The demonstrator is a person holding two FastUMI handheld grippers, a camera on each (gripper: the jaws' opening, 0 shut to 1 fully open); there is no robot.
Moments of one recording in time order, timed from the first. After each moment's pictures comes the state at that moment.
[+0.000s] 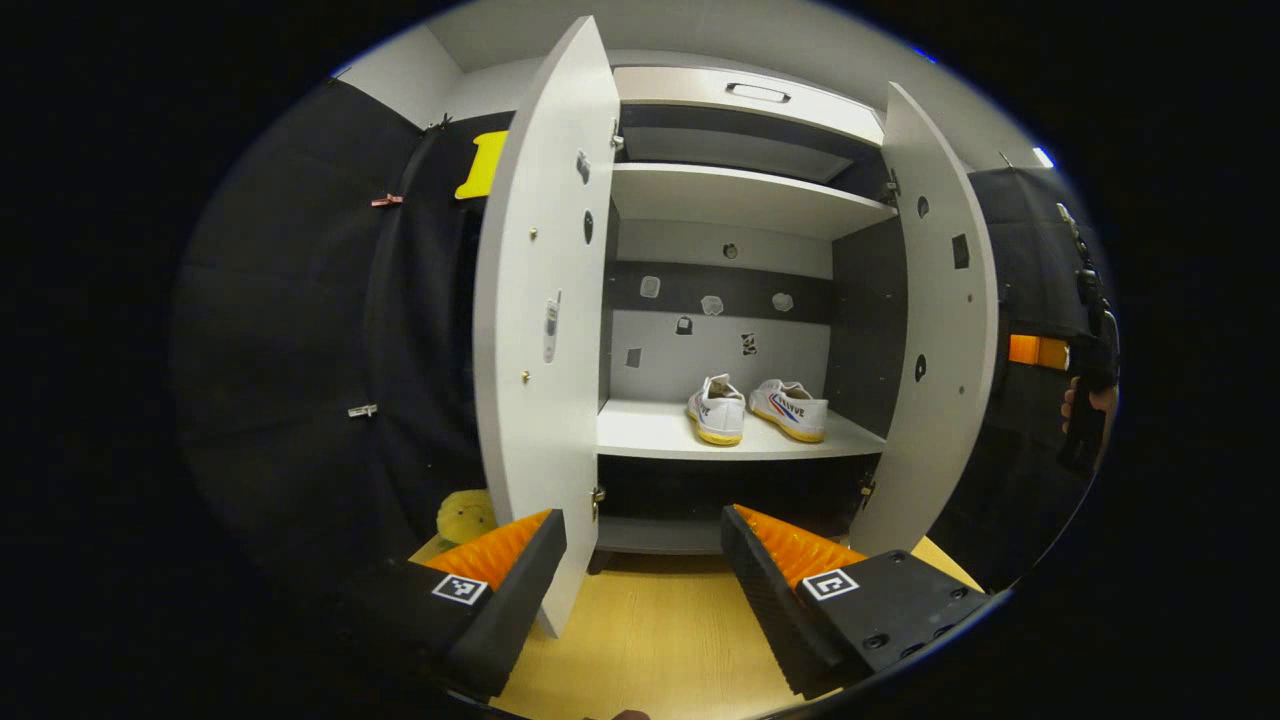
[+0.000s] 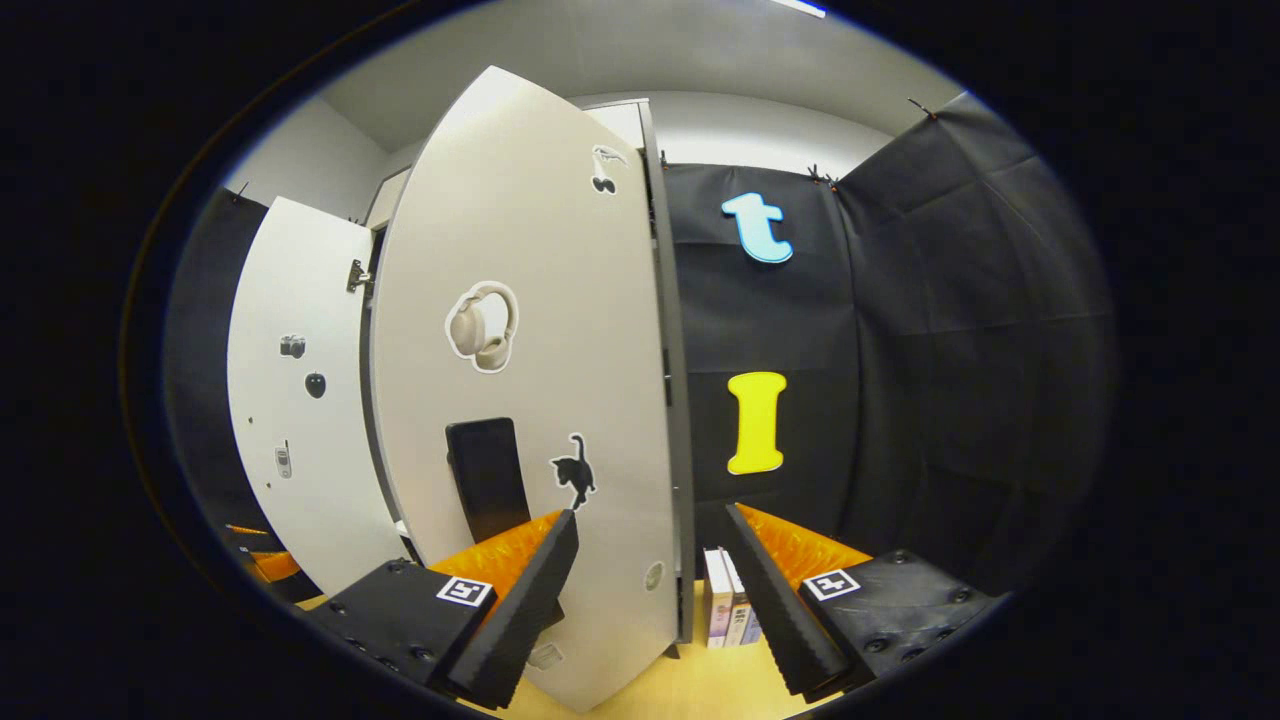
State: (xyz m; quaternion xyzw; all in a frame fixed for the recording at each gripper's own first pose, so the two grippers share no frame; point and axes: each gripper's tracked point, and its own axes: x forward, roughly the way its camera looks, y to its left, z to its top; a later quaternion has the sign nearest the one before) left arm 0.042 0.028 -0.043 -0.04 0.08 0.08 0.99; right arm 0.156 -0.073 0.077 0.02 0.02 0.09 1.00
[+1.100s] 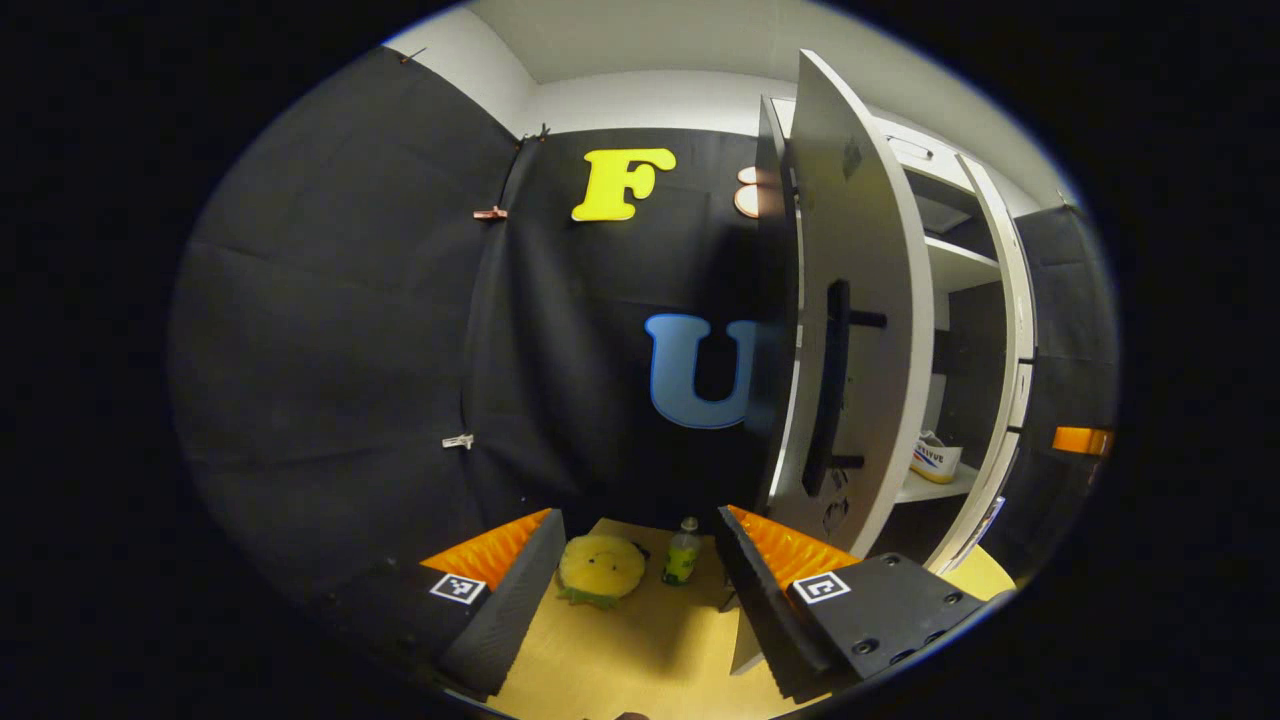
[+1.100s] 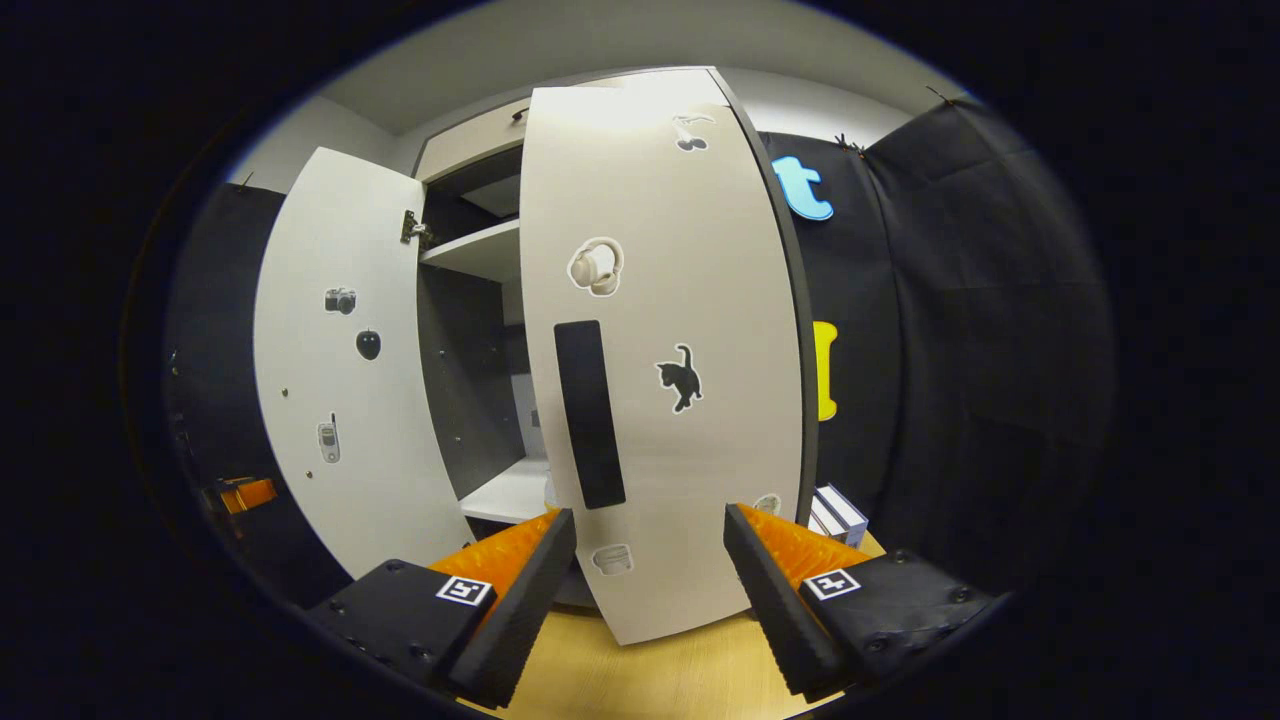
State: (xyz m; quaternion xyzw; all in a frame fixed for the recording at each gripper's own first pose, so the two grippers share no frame) left arm 0.031 0.255 -0.001 -0.06 0.04 0.15 0.99; right arm 0.114 0.031 0.017 0.03 0.08 0.09 0.99
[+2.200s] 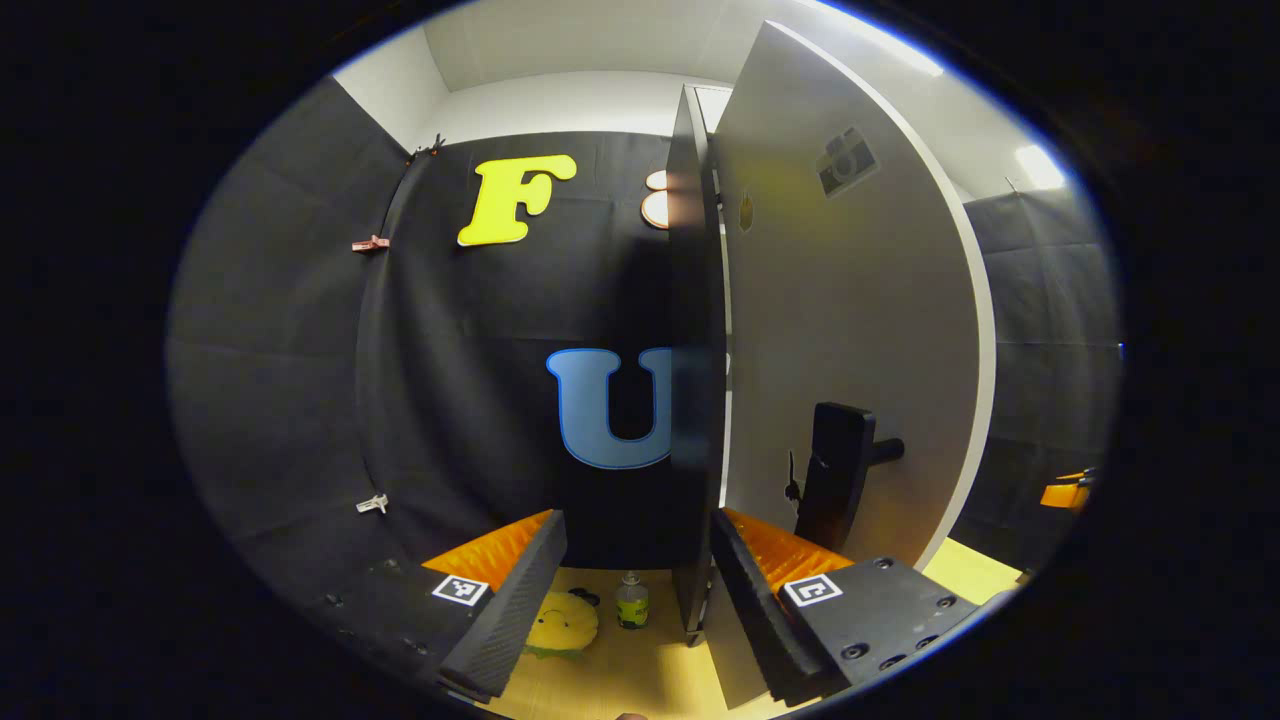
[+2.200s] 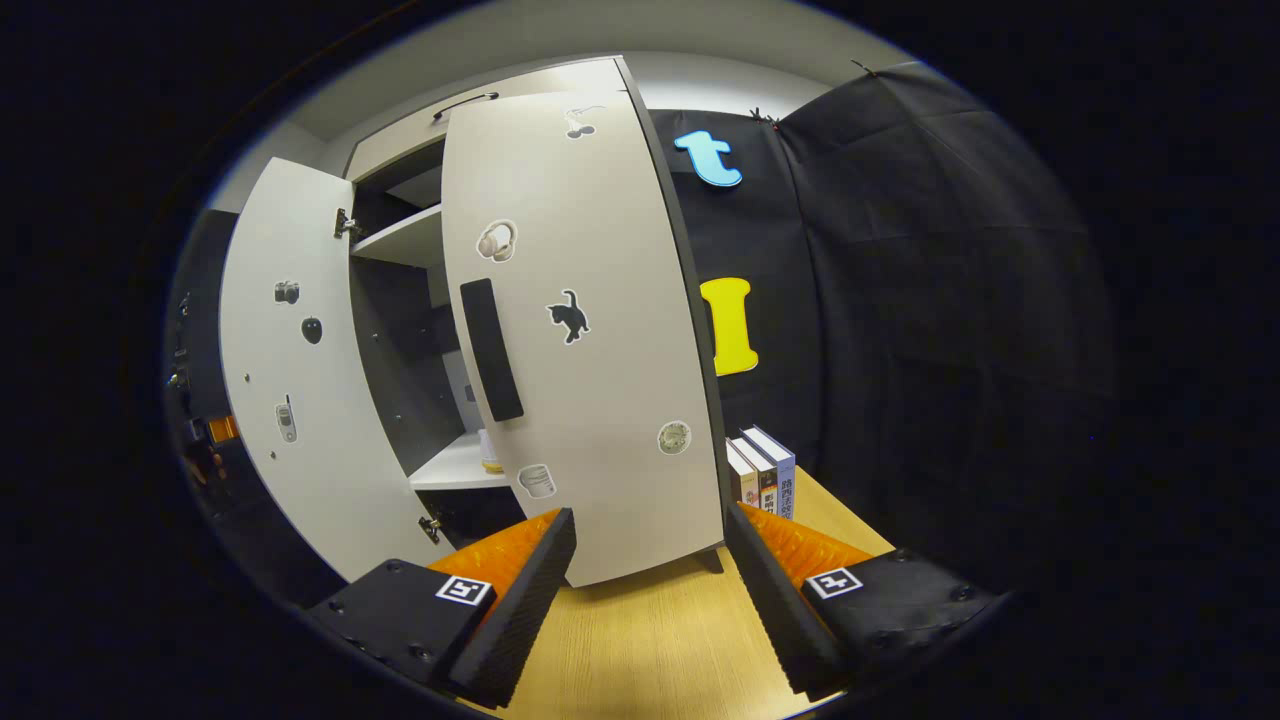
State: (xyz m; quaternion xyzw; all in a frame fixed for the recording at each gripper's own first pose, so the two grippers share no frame) left arm 0.123 0.225 0.063 -0.01 0.03 0.04 1.00; right arm 0.067 -0.037 -0.026 0.07 0.12 0.00 0.99
